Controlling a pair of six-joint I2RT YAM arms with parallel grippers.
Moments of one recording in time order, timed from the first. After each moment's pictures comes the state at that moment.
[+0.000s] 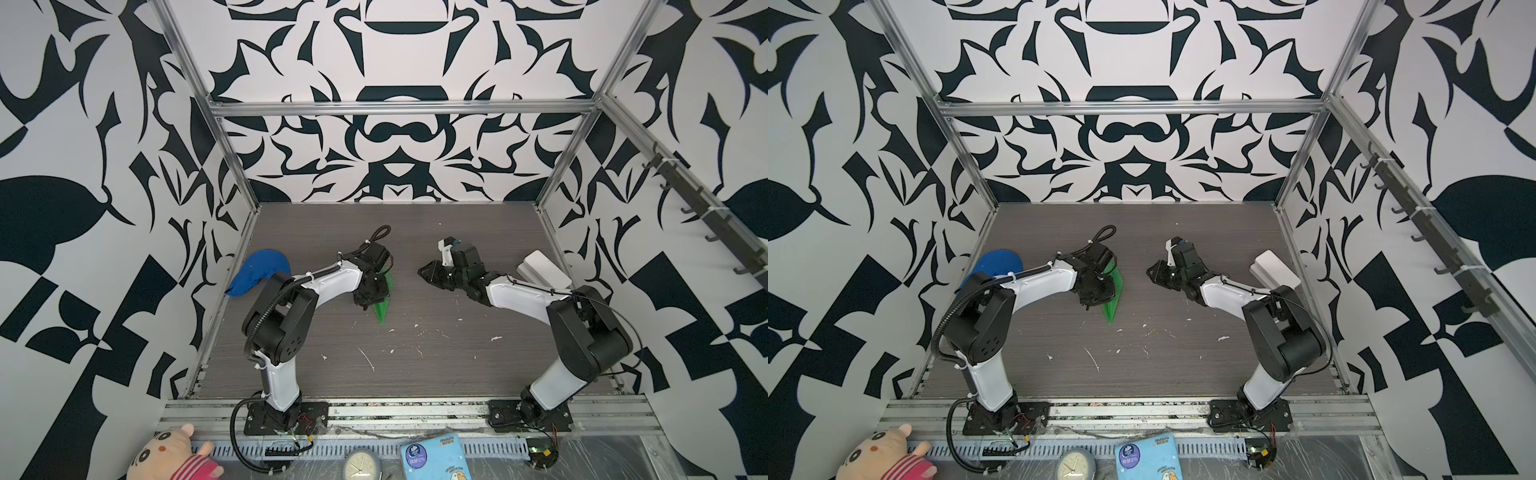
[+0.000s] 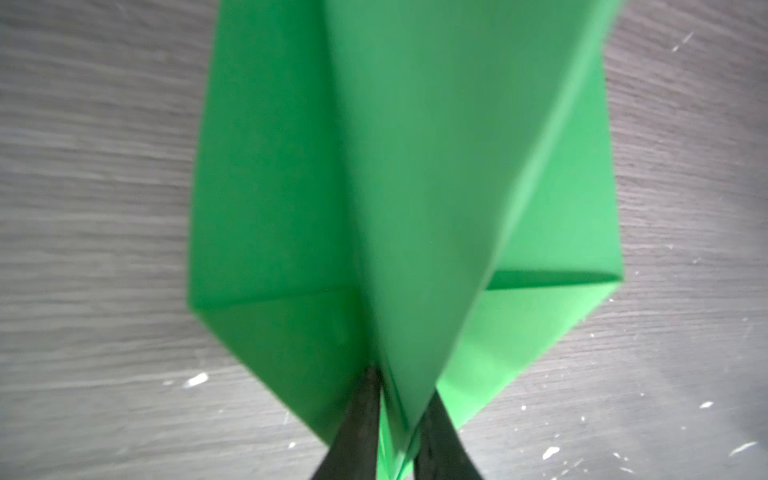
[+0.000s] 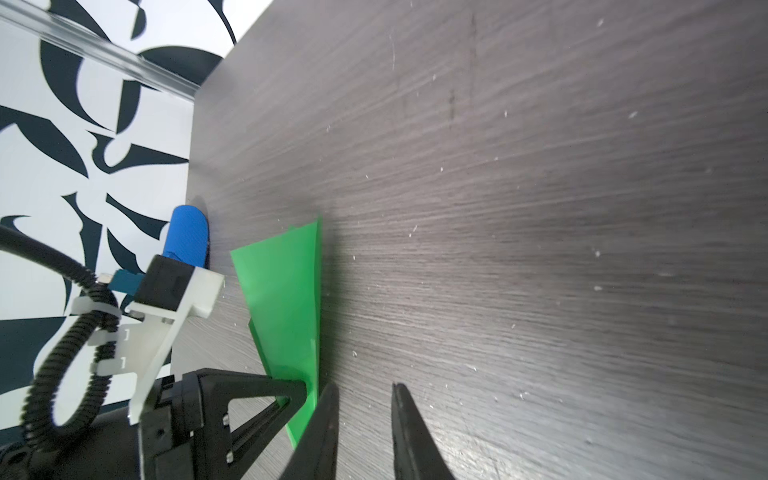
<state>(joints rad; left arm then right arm) -0.62 1.84 1.20 -0.63 0.09 -0.76 0.47 1.64 0.87 0.10 -0.32 0.78</state>
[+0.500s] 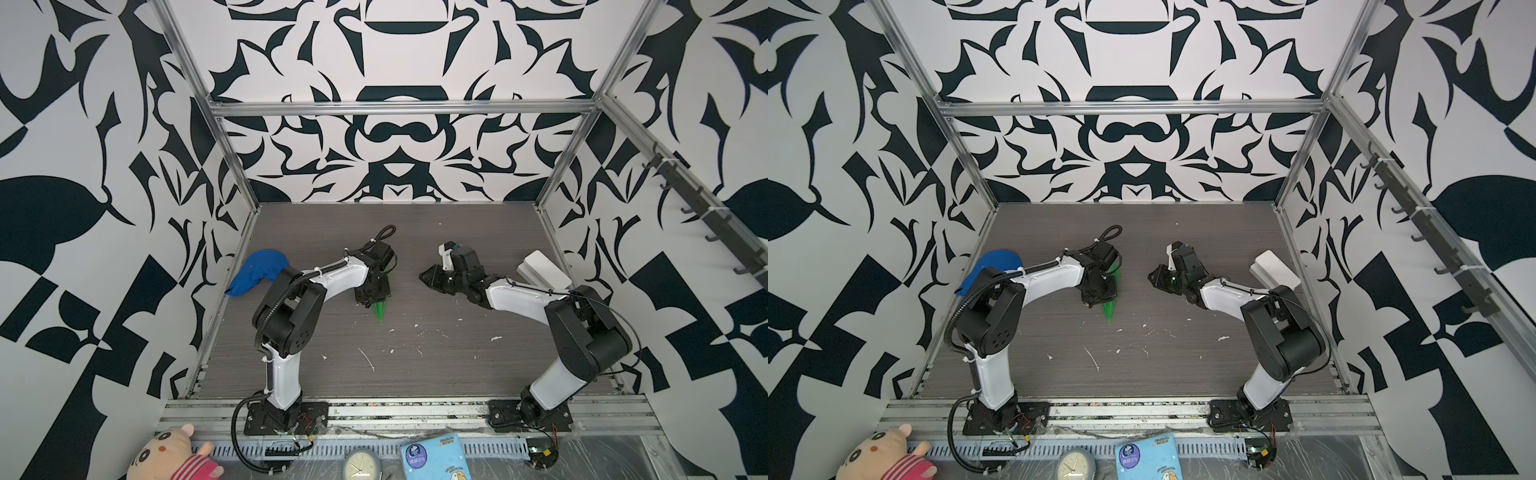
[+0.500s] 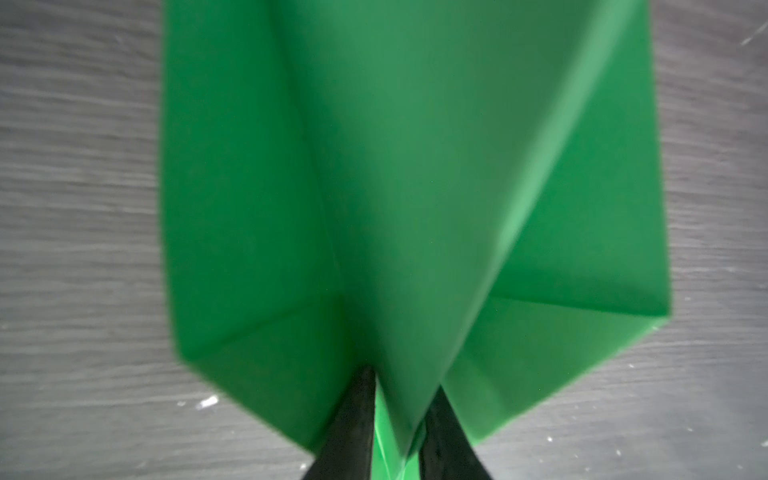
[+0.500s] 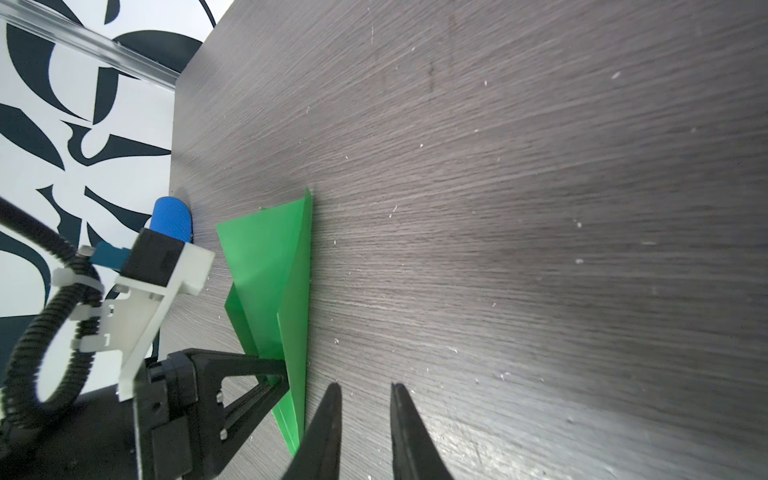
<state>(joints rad) -0.64 1.92 1.28 -0.71 0.04 -0.73 0.47 1.64 0.84 0.11 -0.32 0.78</state>
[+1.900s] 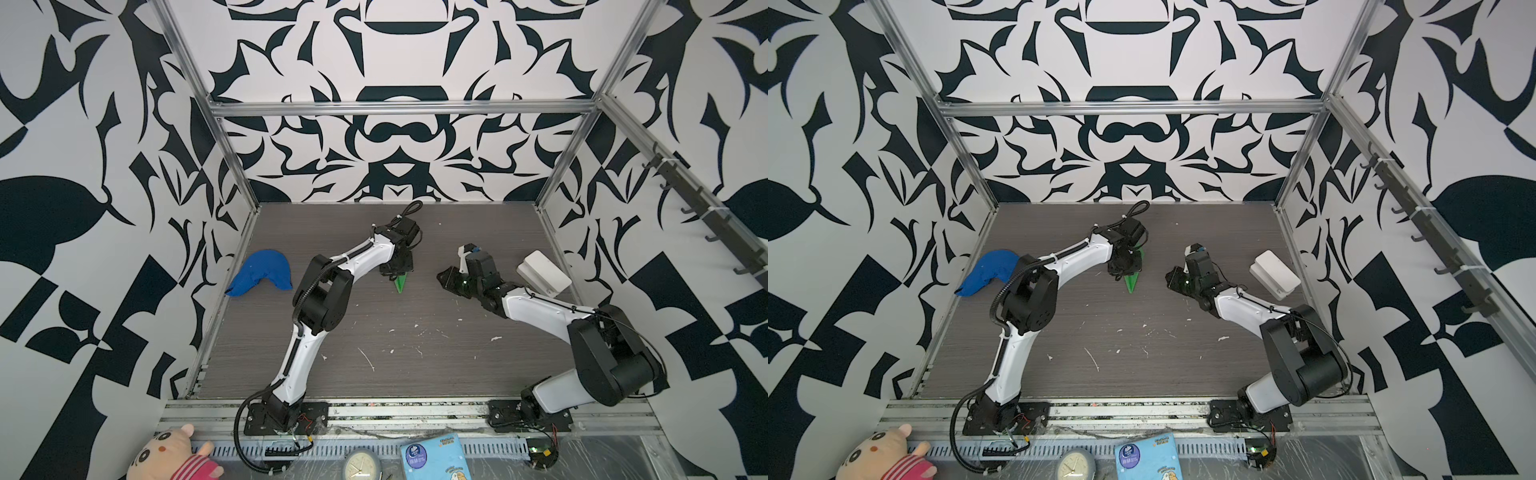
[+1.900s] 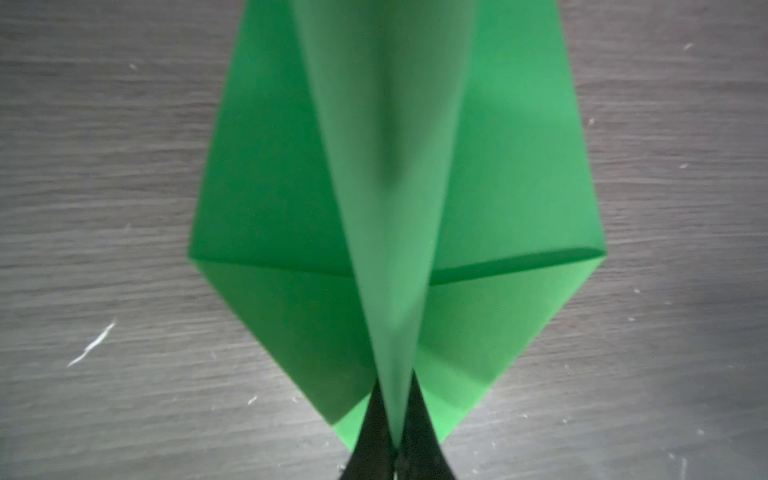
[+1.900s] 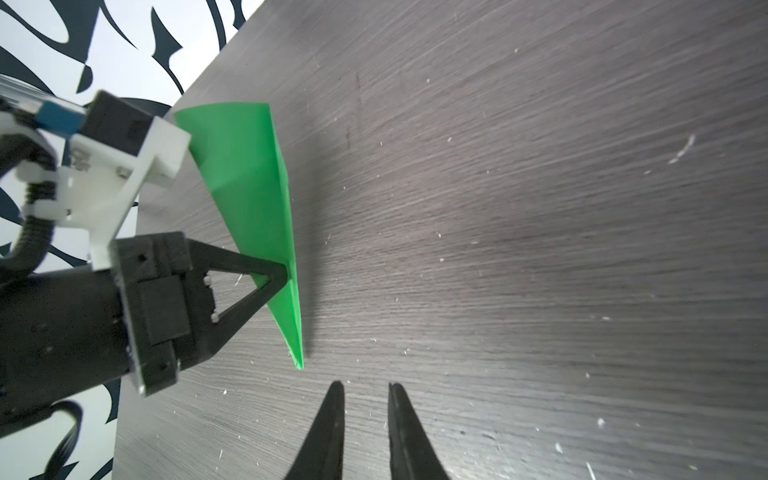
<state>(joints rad) -0.67 2.26 1.86 -0.86 -0.03 -0.64 0.41 1.49 0.73 0.07 -0.19 0.77</state>
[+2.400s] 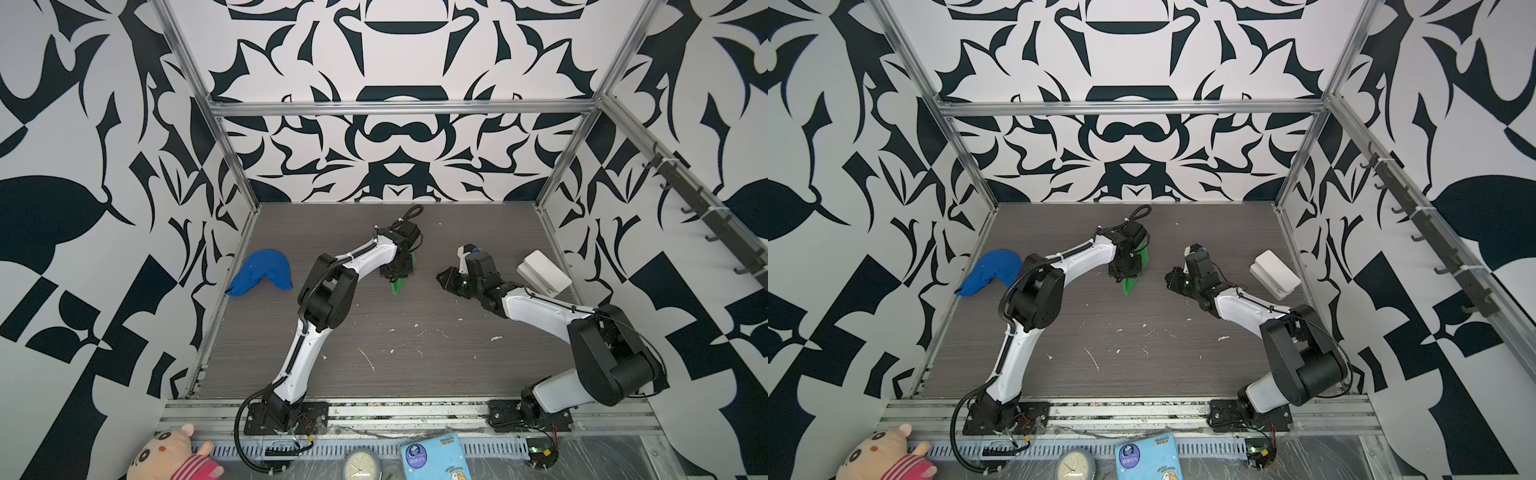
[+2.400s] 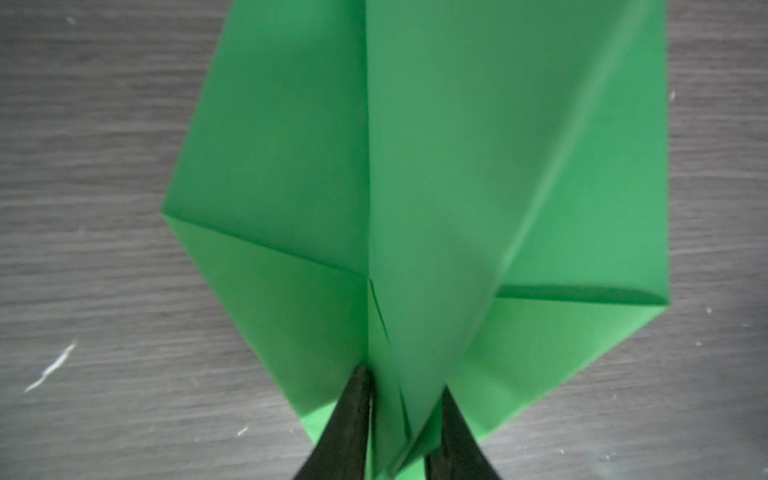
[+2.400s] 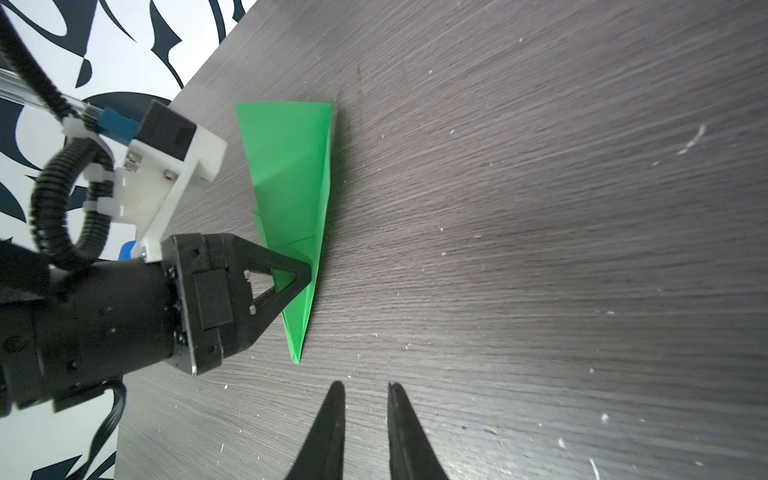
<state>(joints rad) -0.68 2.30 1.88 -0.87 -0.04 -0.64 0.41 1.49 0.73 0.07 -0.21 0.77</state>
